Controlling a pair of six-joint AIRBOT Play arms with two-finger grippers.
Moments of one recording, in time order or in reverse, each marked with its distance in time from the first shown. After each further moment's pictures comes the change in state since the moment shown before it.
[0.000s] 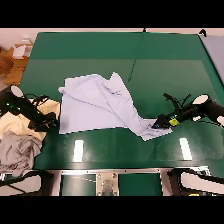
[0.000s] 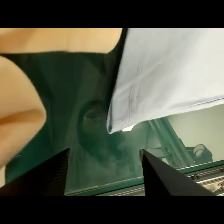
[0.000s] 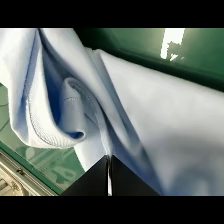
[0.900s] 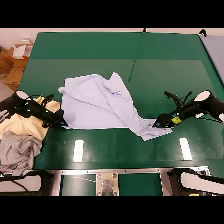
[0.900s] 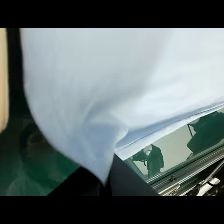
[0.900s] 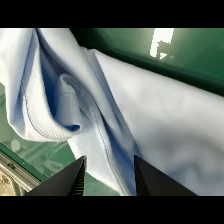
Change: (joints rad) left arm -0.013 -0.082 -0.038 -0.274 0.114 0.143; right arm 0.000 0.000 0.055 -0.059 0.049 0.003
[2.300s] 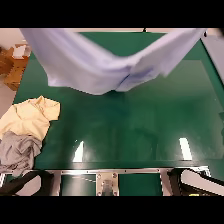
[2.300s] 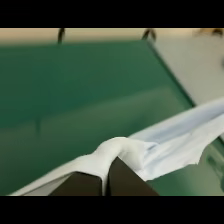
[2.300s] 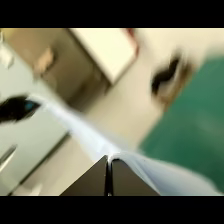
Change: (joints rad) left arm -0.002 0.373 1.066 -0.281 0.077 0.012; right arm -0.287 0.097 0.857 1.093 0.080 -0.048
